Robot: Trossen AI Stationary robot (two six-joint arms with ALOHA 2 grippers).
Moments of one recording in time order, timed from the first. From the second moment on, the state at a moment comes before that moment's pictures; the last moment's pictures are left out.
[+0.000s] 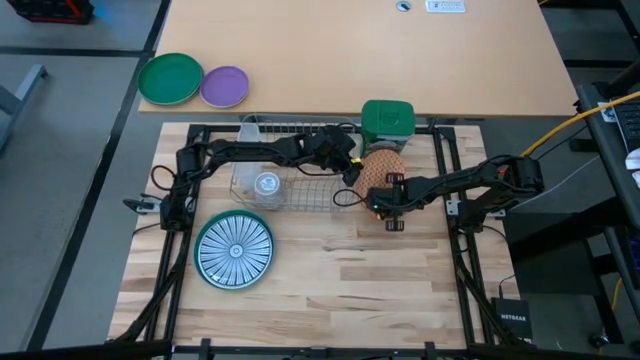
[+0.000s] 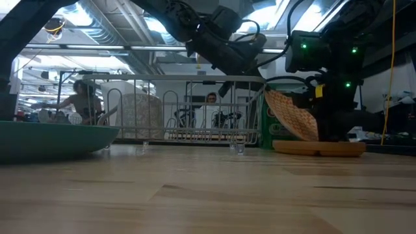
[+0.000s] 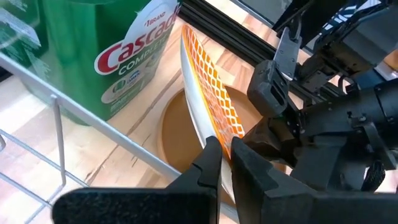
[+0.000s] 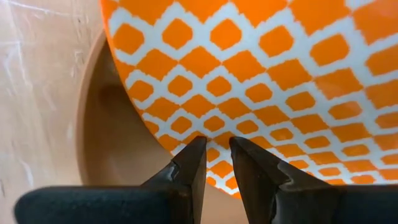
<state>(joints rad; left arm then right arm) 0.26 2.08 1.61 -0.12 0.14 -0.41 -0.09 1.54 0.71 -0.59 0.34 -0.14</state>
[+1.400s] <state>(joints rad) 0.23 2.08 1.61 -0.13 0.52 0.22 -0.09 1.55 0.71 -0.57 0.39 -0.27</state>
